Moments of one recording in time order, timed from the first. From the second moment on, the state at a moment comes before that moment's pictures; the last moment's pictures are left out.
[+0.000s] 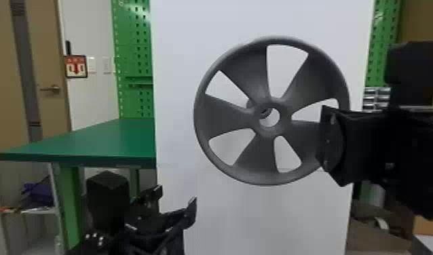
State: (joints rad) left arm -0.13 0.18 -0.11 -2.22 0.19 0.59 -0.19; right arm -0.65 0.00 0.07 -2.33 -0.21 1.29 -0.29
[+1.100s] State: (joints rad) left arm -0.13 0.19 -0.11 -2.22 0.19 0.59 -0.19; right arm -0.69 0.00 0.07 -2.32 -0.26 1.30 -0.29
